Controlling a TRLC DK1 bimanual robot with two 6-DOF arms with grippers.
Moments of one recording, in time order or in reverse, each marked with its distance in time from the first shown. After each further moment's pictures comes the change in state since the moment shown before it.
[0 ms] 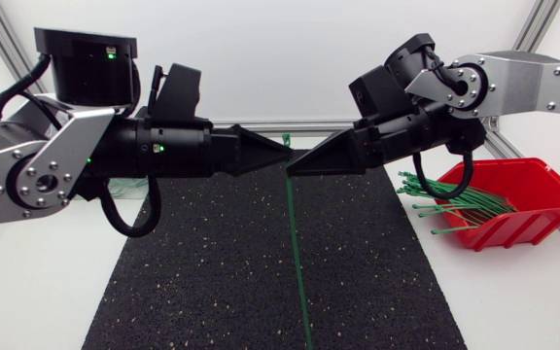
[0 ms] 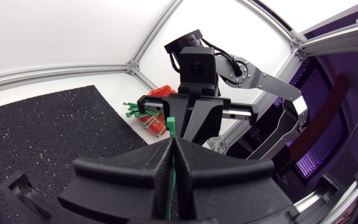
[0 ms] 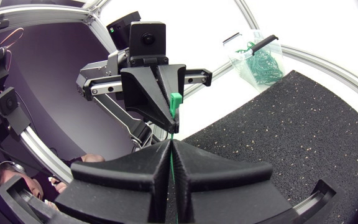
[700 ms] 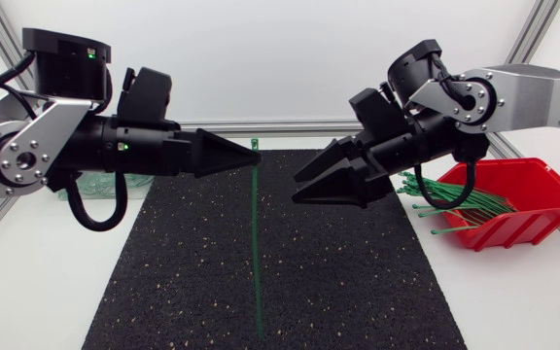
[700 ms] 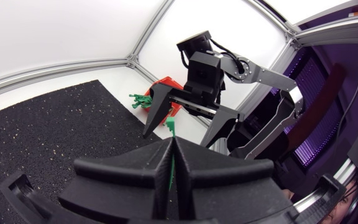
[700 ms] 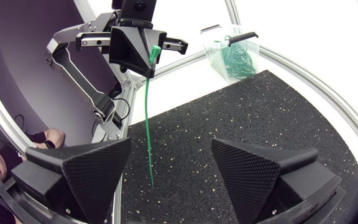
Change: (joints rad) left arm 0.165 -0.003 0.017 -0.172 0.205 0.196; right arm 0.000 -0.050 -0.080 0.075 0.246 -0.130
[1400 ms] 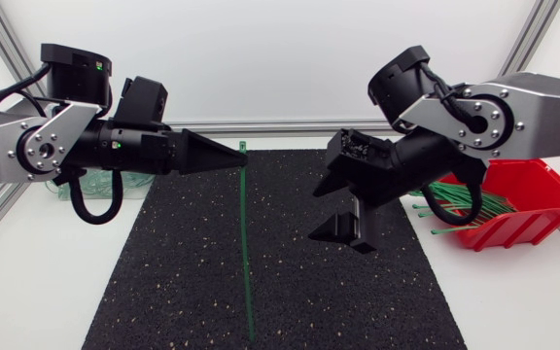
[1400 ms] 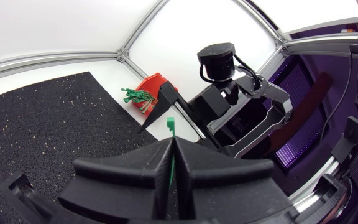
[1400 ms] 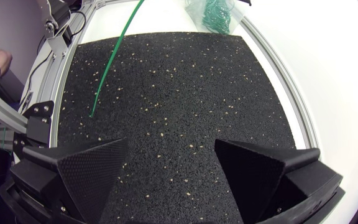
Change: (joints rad) left arm 0.106 0.102 0.021 -0.008 0.208 0.034; right arm 0.163 -0.113 -0.079 -0.041 0.635 -0.240
